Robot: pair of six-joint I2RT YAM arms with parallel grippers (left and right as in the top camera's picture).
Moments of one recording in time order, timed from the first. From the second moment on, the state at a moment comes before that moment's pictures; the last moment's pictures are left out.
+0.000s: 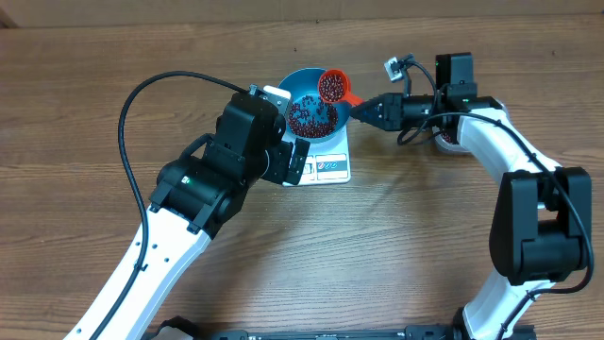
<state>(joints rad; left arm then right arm) -0.52 1.31 1.30 -0.81 -0.12 -0.15 0.08 1.94 1.31 -0.28 -1.13 0.09</state>
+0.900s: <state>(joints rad) -0.52 1.31 1.30 -0.81 -0.12 -0.15 0.10 1.94 1.31 -0.26 -0.98 -0.94</state>
